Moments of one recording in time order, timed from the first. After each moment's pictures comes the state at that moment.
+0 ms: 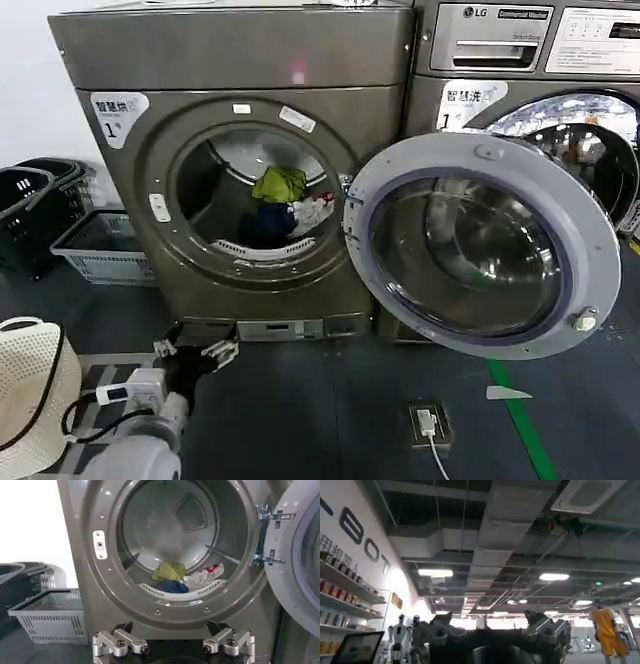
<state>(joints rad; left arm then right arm) 1.29 -1.50 -0.51 -2.29 0.01 0.74 0.01 -1.64 1.16 2.47 1.65 0.47 -0.11 0.10</state>
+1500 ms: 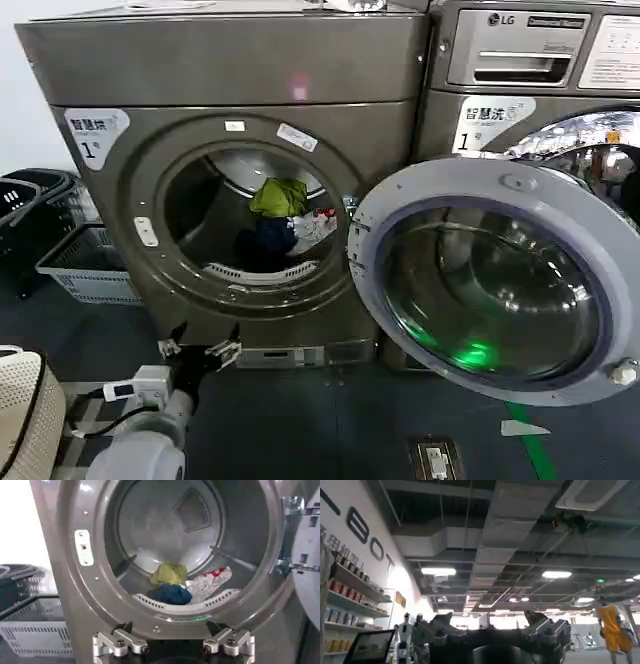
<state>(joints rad) 1.29 -1.50 -0.50 -2.27 0.01 0.74 0.01 -1.64 1.17 2.47 1.64 0.48 -0.11 0.10</state>
